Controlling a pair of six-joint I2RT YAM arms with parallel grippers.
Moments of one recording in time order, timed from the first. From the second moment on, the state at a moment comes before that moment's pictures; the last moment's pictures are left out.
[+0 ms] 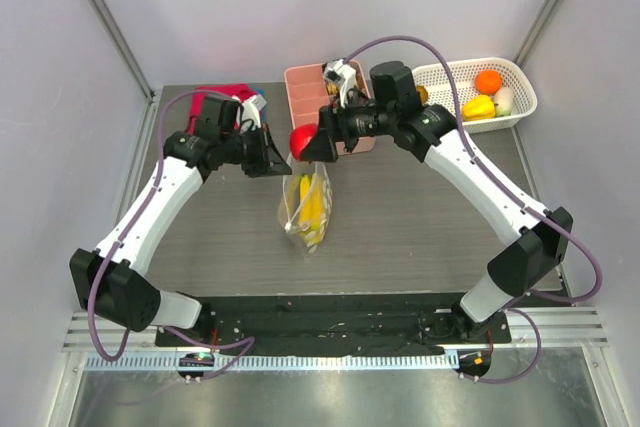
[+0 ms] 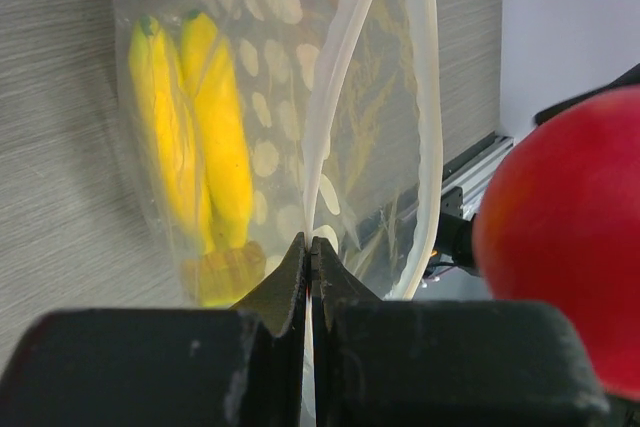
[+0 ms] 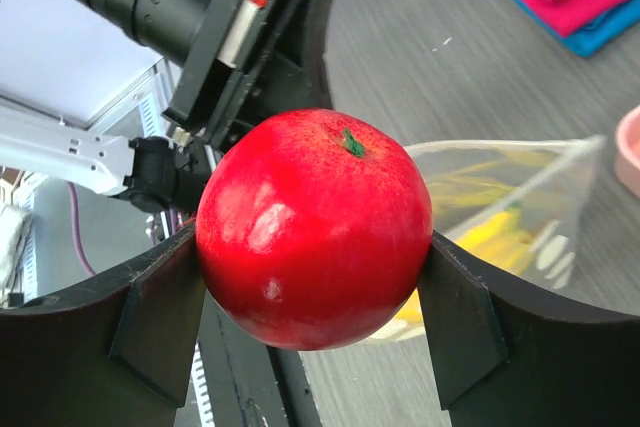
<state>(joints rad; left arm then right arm) -0.36 1.39 1.36 -0.76 0.51 -0.55 0.57 1.59 1.67 -0.53 -0.71 0.15</state>
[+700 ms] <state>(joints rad) -0.38 1.39 1.38 -0.75 0.52 -0.55 0.65 1.55 1.46 -0.56 -0.45 0.09</state>
